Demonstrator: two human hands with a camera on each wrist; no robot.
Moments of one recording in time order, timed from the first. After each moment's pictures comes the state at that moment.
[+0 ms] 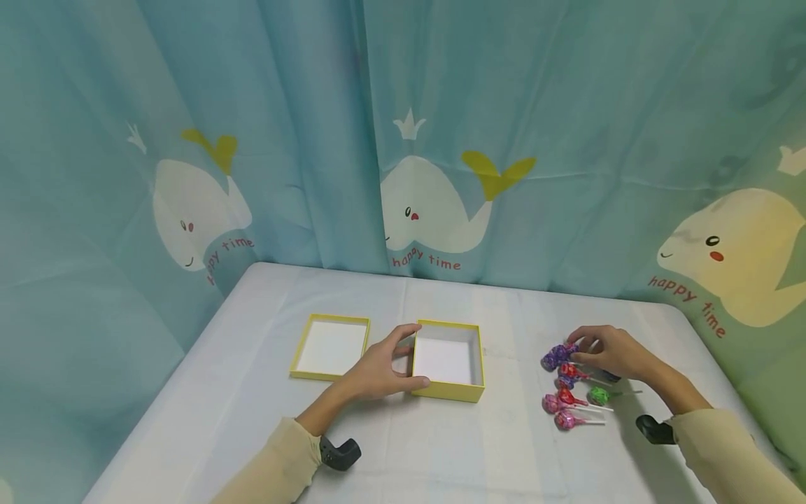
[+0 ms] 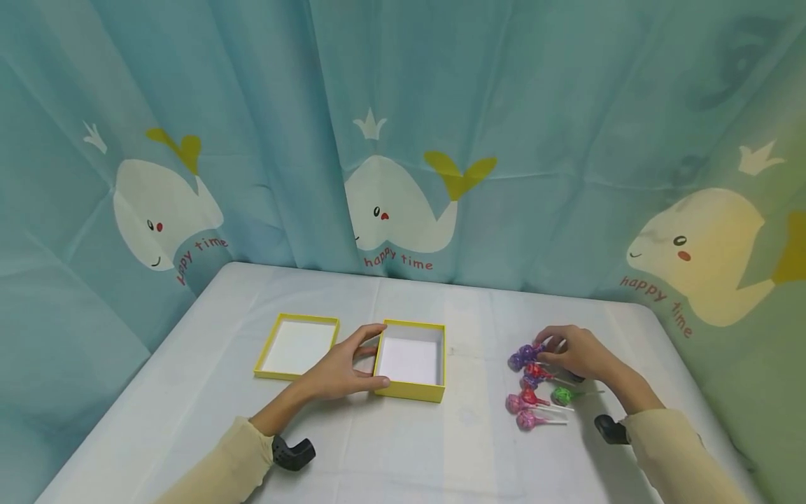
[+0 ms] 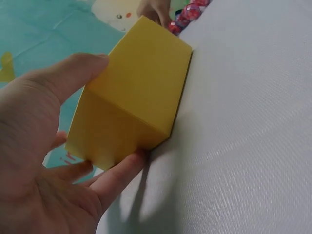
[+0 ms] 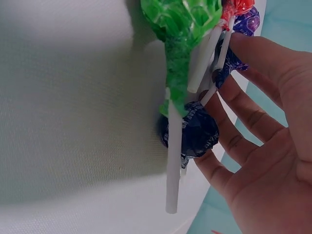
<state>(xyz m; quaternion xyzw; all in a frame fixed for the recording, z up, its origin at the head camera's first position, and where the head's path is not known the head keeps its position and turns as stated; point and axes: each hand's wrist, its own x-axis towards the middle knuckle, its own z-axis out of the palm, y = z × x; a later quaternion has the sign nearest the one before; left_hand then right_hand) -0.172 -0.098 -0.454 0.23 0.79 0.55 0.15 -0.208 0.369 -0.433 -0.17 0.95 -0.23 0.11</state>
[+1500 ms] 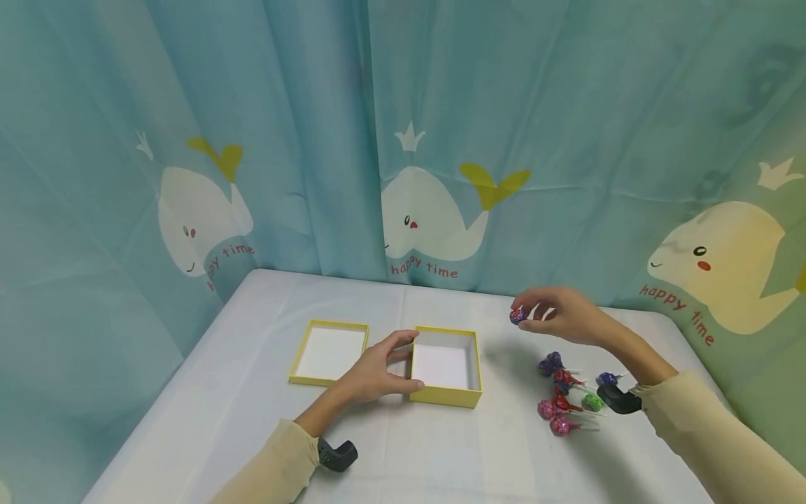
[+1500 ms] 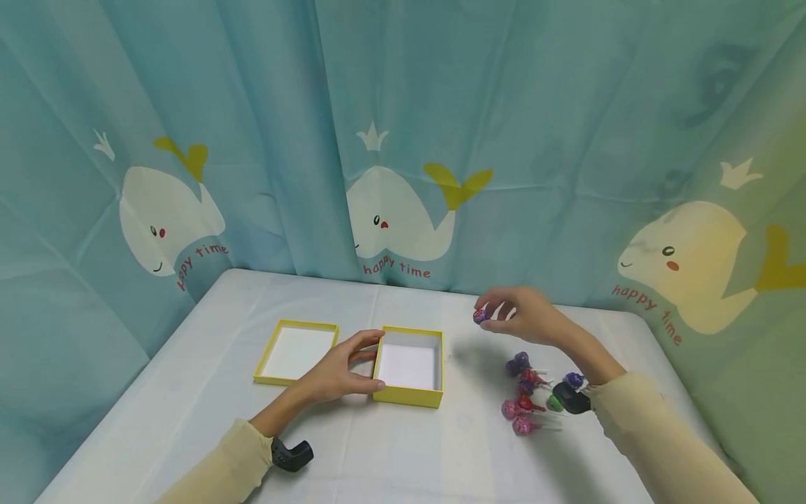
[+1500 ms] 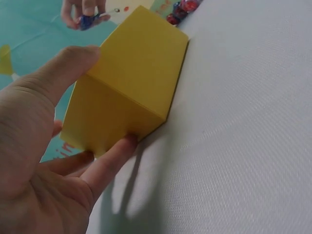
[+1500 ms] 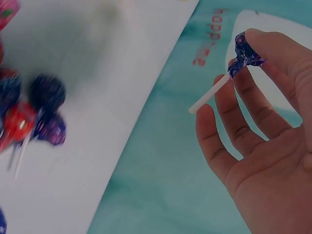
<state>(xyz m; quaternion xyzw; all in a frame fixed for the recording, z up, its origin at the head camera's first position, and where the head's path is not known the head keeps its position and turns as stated) -0.176 -0.103 -0.459 0.23 0.76 0.59 0.15 -0.222 0.275 -0.344 -0.31 0.91 -0.28 0.04</state>
